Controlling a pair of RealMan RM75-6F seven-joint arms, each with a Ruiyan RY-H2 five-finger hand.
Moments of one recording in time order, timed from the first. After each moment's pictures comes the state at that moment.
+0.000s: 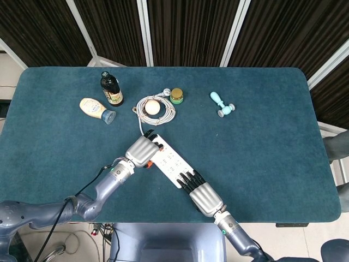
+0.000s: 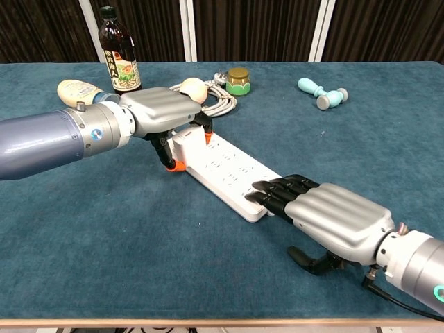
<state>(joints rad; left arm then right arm) -0.98 -1.70 -0.11 -1.27 1.14 0.85 0.47 0.49 -1.72 -0.02 -1.54 -1.35 1.03 -0.63</state>
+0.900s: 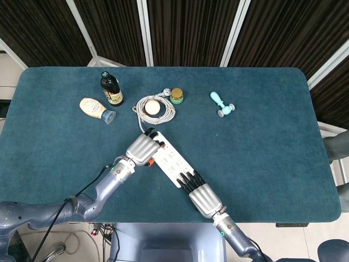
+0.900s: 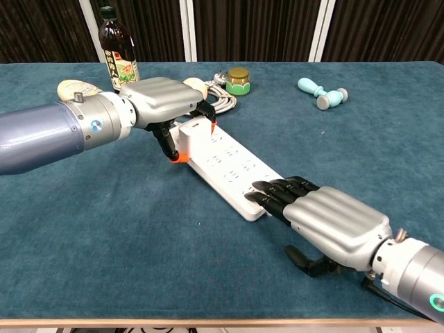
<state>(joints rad) -0.97 -1.69 -0.15 -1.30 1.15 0.87 0.46 0.49 -1.74 -0.04 -1.52 -1.36 1.02 -0.62</state>
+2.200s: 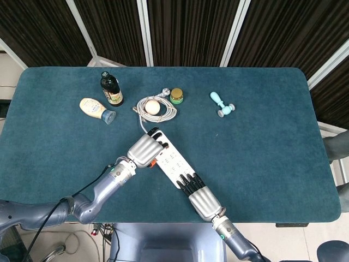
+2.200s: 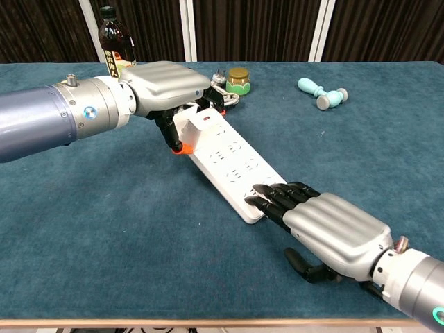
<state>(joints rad) -0.98 -1.62 -0.15 -1.43 1.20 0.88 0.49 0.48 -1.75 -0.07 -1.53 -1.37 1.02 -0.61</state>
